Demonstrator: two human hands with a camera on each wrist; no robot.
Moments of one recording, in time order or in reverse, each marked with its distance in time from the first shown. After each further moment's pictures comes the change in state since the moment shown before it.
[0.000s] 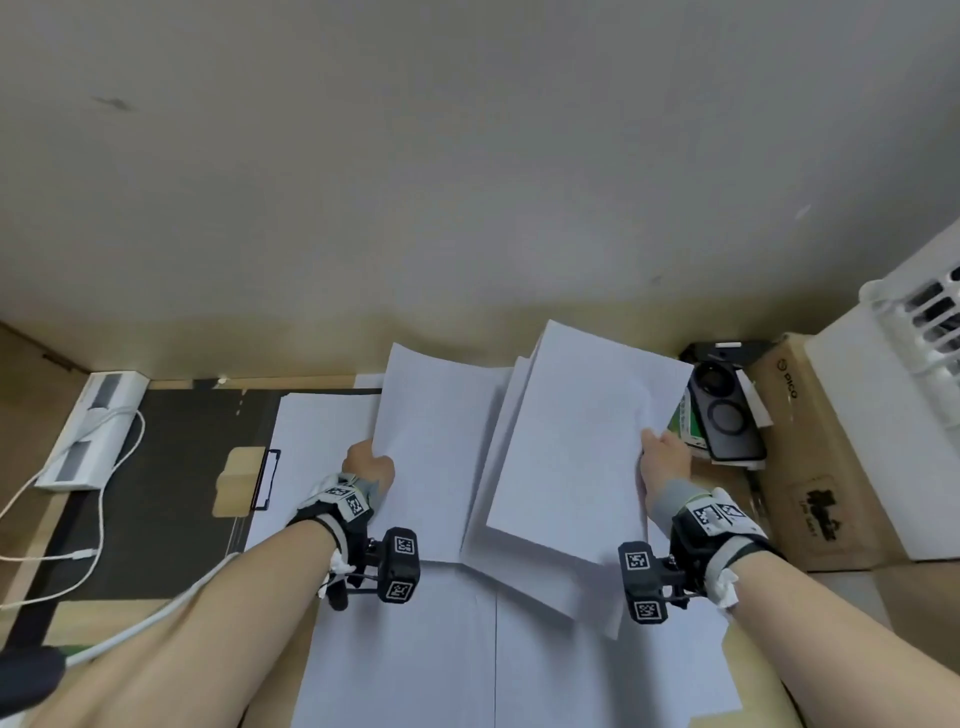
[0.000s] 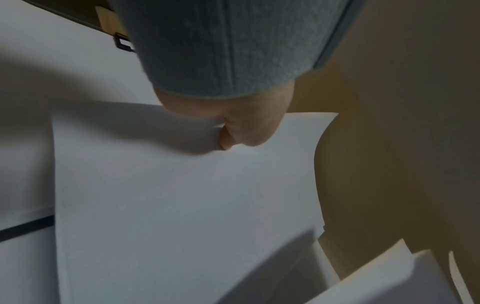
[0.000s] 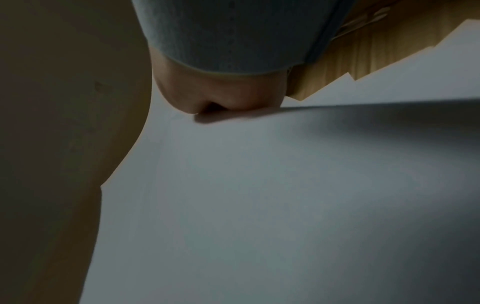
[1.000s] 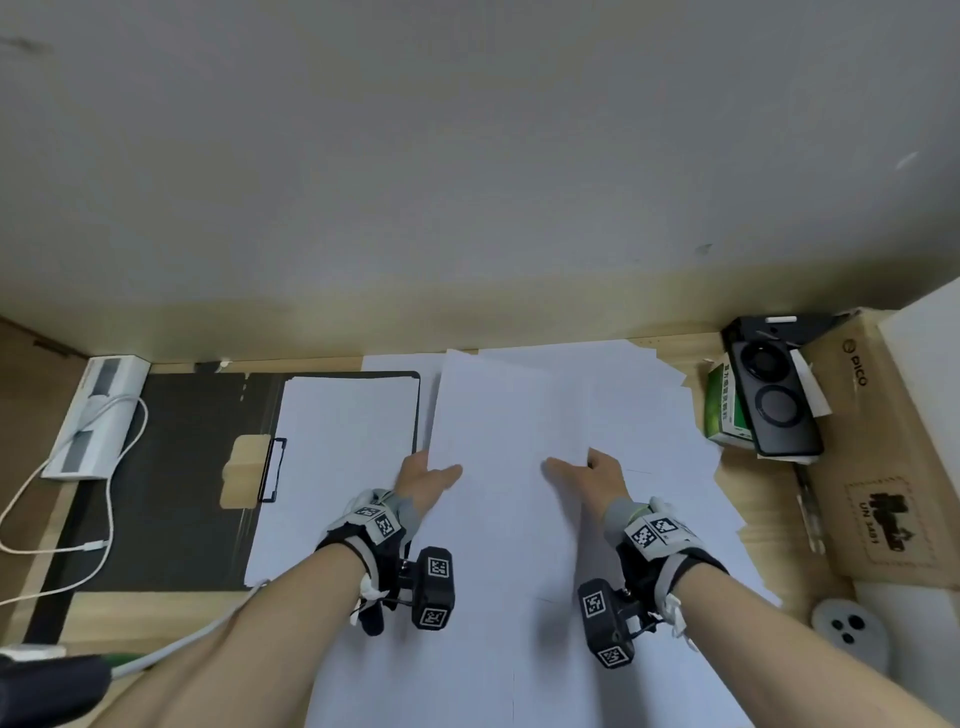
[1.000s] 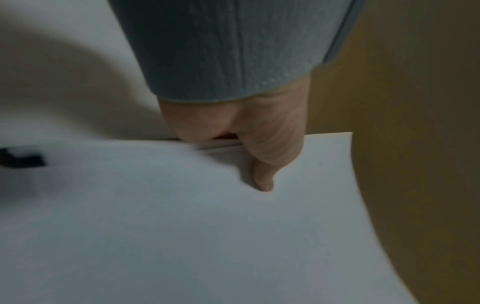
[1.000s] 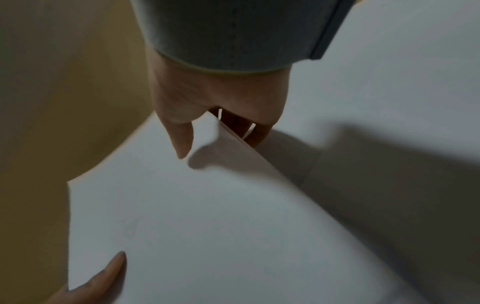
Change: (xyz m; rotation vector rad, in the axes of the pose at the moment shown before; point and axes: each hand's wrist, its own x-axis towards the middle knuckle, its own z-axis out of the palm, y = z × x) left_hand -0.006 -0.020 0.054 -0.373 -0.343 -0.066; right_hand -0.043 0.033 0.070 -0.052 -0.510 0.150
